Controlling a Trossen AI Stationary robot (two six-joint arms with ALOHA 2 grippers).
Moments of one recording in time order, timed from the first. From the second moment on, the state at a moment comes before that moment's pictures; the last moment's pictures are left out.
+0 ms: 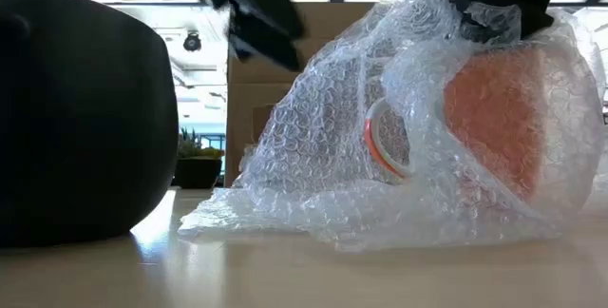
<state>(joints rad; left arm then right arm) -0.30 1.73 1.22 -0.24 -0.06 -0.37 0.49 1.87 1.32 -0.78 0.23 0.27</state>
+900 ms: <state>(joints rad) -0.27 2.01 1.32 0.20 -0.02 -0.27 0.51 1.72 1.36 -0.84 0.21 0.27</state>
